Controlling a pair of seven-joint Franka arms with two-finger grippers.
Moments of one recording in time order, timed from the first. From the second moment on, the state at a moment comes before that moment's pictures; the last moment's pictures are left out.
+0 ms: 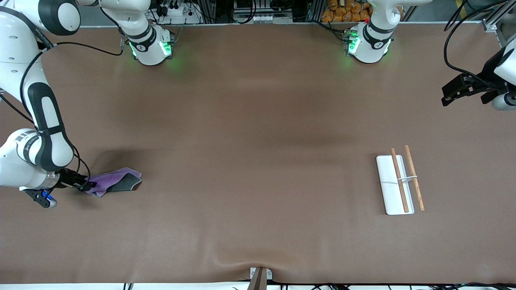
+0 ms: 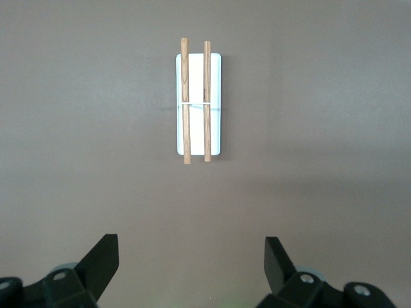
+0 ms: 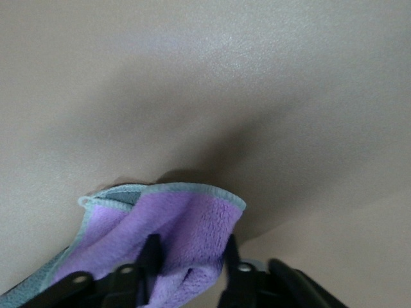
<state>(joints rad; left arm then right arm) -0.03 0.00 -0.06 -1.50 0.04 1.51 -0.11 -0.27 0.76 -0.02 -1.56 0.12 2.19 0.20</state>
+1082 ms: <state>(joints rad) -0.04 0.01 -0.08 -1.50 0.04 1.51 -0.14 0.00 0.54 0.02 -1.44 0.13 1.86 0.50</state>
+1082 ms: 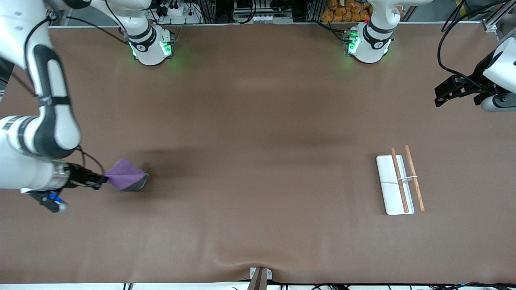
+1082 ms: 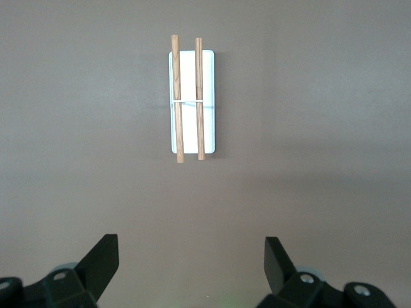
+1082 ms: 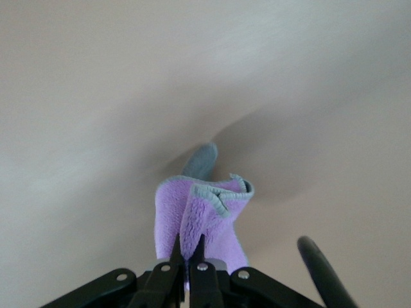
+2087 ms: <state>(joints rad) -0.26 0.21 -0.09 -1.50 -0.16 1.71 -0.77 0.51 0.50 0.02 -1.28 0.17 1.86 1.05</state>
